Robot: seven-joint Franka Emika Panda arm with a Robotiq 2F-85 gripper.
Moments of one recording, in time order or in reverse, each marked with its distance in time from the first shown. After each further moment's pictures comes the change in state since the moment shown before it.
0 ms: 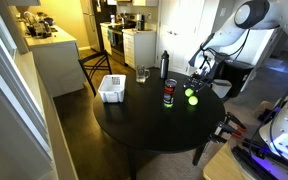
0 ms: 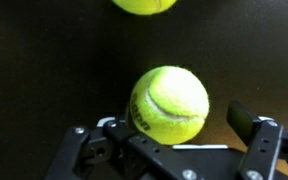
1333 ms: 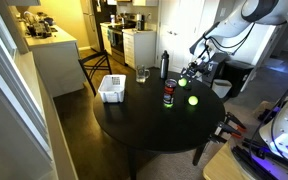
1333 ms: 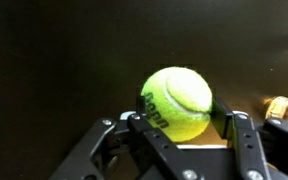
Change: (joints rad) arm -0.080 -0.069 0.097 0.065 0.104 -0.077 -0.054
